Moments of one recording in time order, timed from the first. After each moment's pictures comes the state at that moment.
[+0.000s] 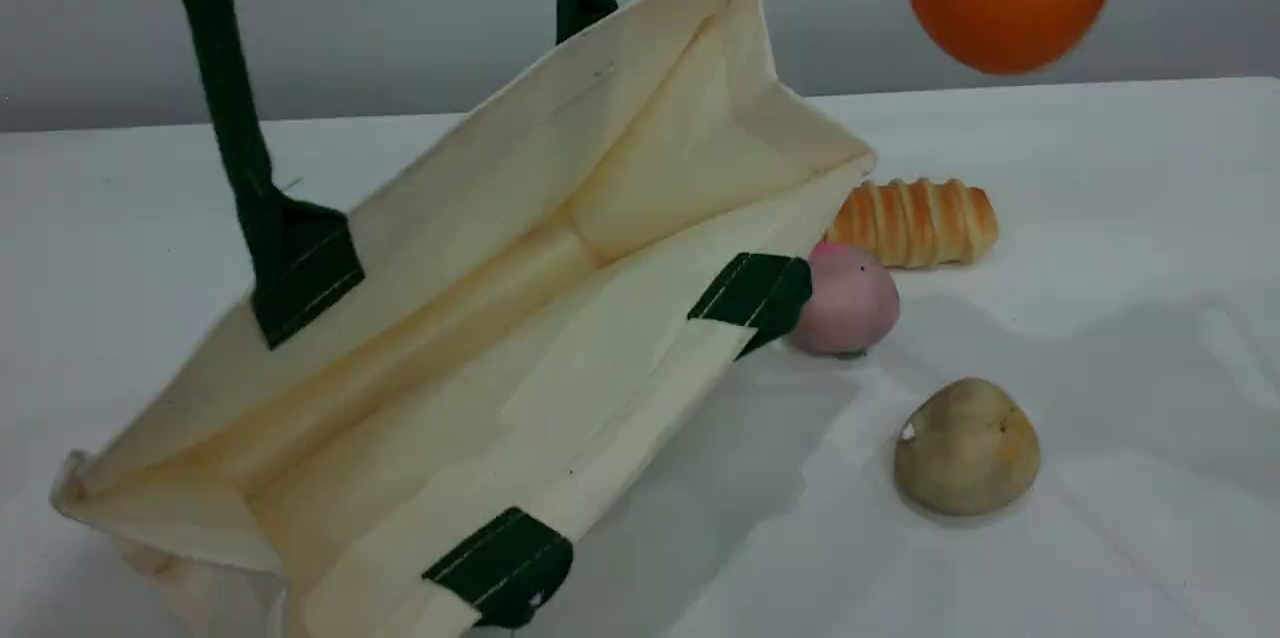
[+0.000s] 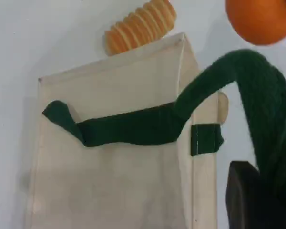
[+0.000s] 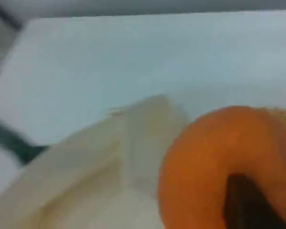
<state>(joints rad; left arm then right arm) -0.35 1.51 -1.52 -0.47 1.09 0.38 -0.03 1.56 -0.90 1.38 0.79 -1.25</state>
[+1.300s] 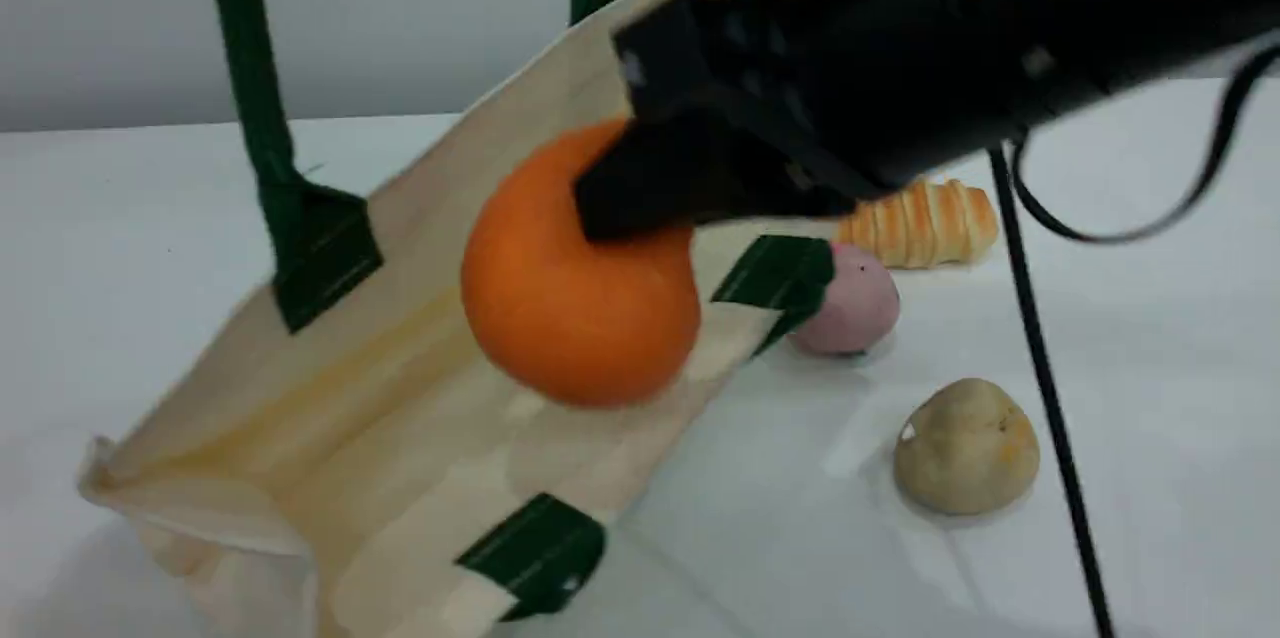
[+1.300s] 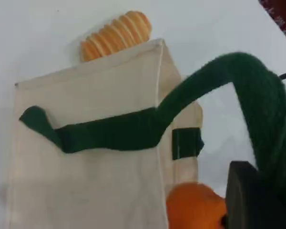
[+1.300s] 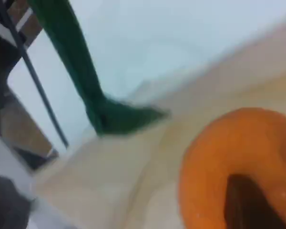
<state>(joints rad) -0.35 1.51 -1.52 -0.55 1.09 0.40 0.66 1.56 -0.75 1.75 0.44 -1.46</state>
